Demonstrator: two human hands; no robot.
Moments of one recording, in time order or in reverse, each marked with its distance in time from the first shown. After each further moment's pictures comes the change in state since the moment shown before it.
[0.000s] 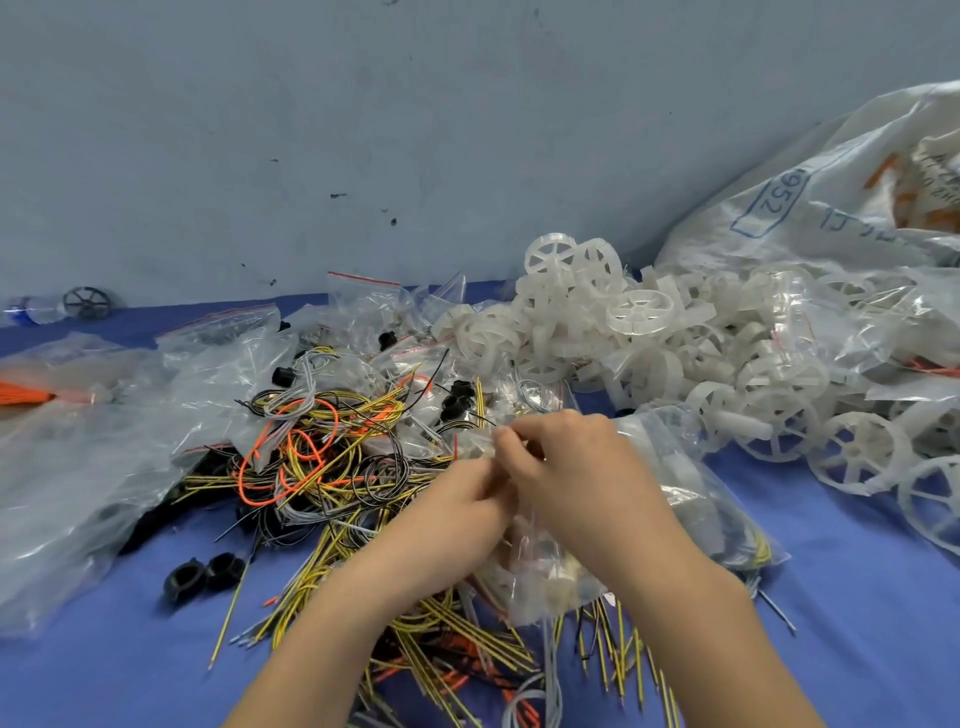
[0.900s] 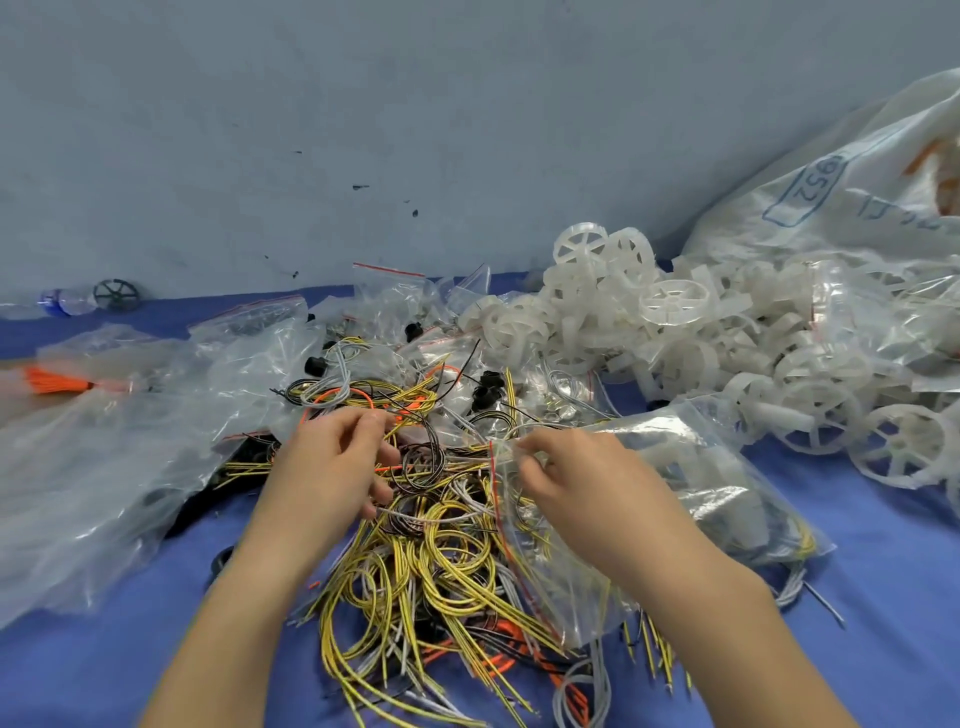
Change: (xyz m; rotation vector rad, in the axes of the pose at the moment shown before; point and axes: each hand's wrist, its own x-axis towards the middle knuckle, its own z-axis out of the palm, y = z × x) left_hand -0.022 -0.031 -0.090 0.146 0.601 -0.010; right_hand -0.004 -0.005 0.022 -0.119 -0.135 0.002
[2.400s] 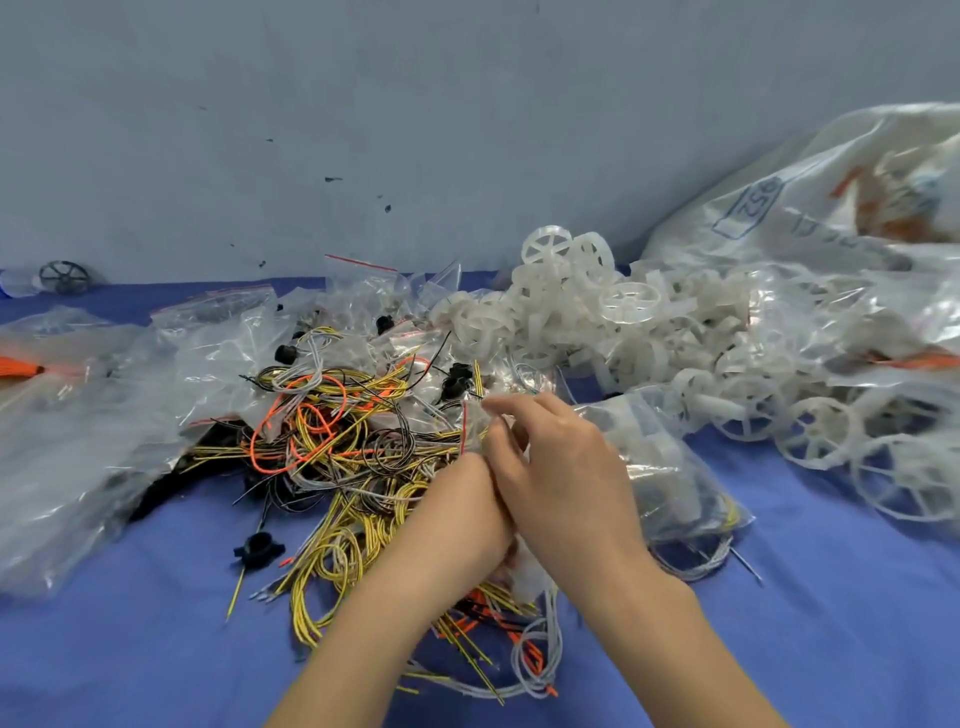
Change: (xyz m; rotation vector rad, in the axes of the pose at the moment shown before) left_hand -0.055 0.036 0.082 0.144 -0.478 0.156; right_hand -0.028 -0.020 0.002 0.175 0.394 -0.006
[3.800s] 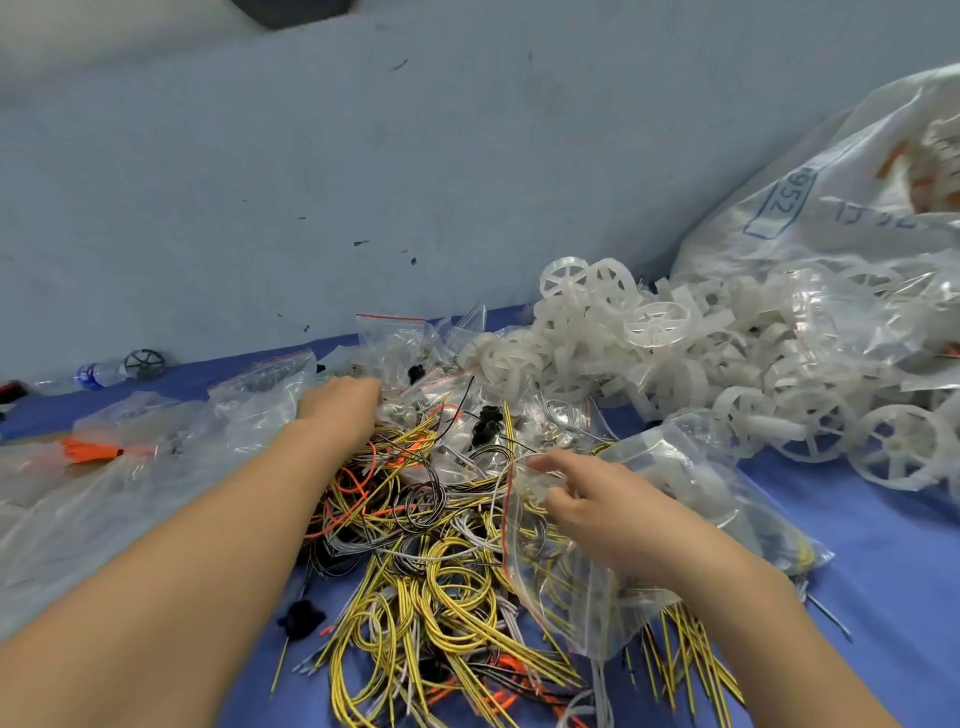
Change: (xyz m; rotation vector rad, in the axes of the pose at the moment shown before) left_hand 0.129 -0.076 -0.154 1.170 0.201 -0.284; right_hand 0.039 0.044 -0.008 0.159 -0.617 0.119
